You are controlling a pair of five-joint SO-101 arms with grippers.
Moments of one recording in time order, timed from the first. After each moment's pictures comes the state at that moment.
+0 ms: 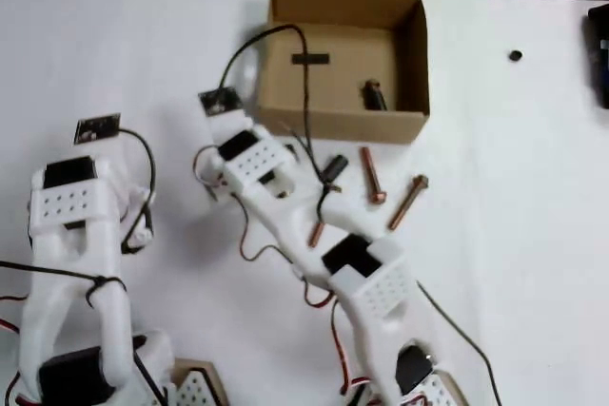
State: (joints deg) left arm -21.3 -22.6 40.0 82.3 3.1; right arm -42.6 34.9 -10.6 65.3 -18.4
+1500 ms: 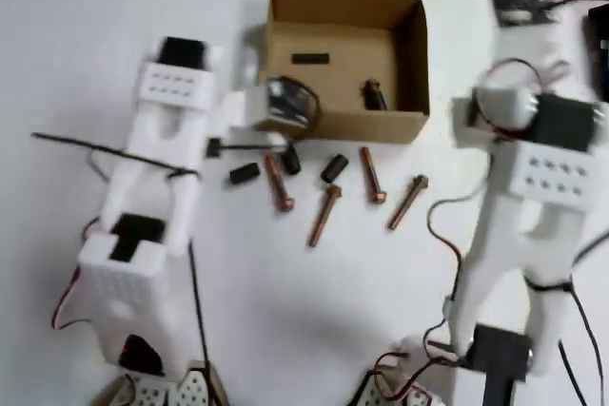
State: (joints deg) left arm 4.9 24.1 -25.2 100.0 -78.9; right arm 9.5 -13.5 -13.9 95.6 17.4
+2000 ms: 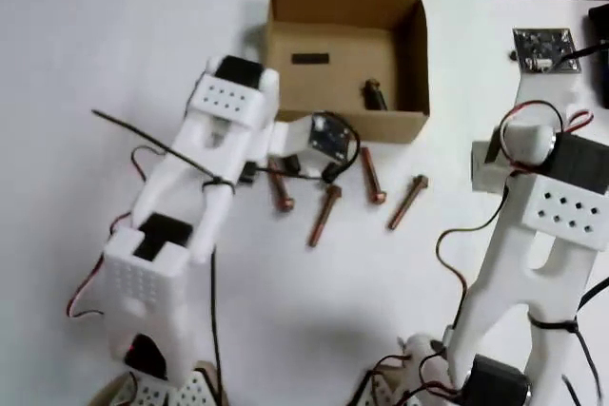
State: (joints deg) left arm 12.5 26.4 -20.0 100.7 -78.9; right arm 15.3 -23.1 2.8 95.3 19.3
